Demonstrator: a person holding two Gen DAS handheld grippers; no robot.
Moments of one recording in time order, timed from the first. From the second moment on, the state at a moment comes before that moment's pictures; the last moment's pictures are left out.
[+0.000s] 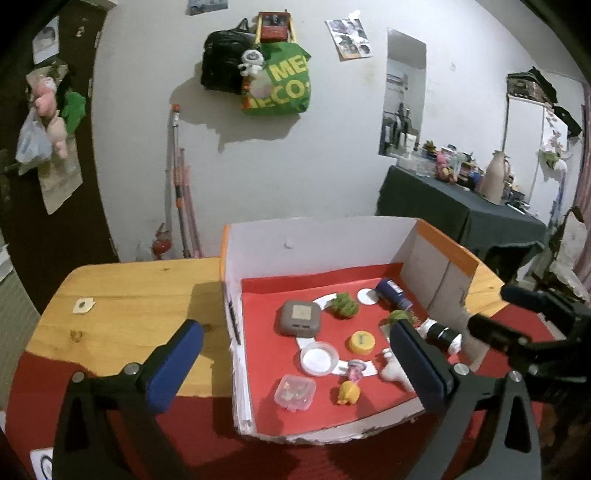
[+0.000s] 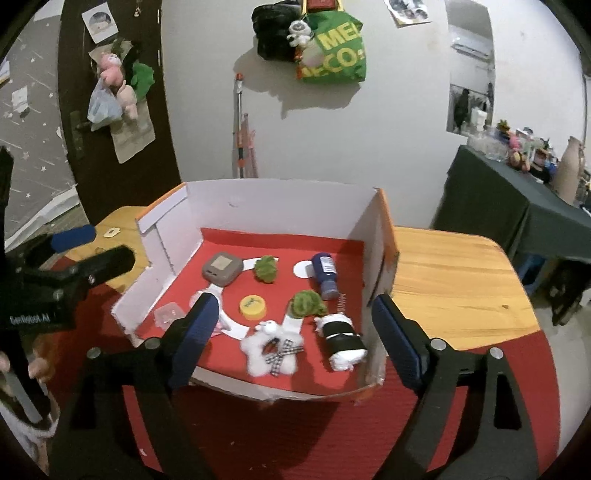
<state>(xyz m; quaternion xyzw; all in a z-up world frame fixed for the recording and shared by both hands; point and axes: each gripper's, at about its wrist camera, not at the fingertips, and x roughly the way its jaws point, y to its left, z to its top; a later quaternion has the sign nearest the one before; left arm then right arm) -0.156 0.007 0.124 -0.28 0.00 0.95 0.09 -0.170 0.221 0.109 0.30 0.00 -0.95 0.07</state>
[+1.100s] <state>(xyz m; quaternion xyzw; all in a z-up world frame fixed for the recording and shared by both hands) -0.163 0.014 0.060 -0.29 0.00 0.96 0.05 -0.199 0.218 0.046 0.30 0.03 -0.95 0.02</state>
